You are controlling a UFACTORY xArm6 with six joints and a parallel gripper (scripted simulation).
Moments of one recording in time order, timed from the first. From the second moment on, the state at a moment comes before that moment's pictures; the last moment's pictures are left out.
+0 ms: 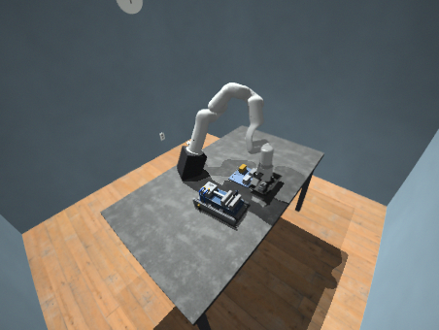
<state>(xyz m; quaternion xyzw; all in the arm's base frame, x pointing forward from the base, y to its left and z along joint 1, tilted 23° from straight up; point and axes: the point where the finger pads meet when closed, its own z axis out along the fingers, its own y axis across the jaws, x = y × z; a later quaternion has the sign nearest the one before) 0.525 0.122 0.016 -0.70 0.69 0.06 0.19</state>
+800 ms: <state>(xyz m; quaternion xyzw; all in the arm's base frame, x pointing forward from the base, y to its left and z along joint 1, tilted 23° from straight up) 0.521 0.113 0.039 -0.70 0.69 0.06 0.19</state>
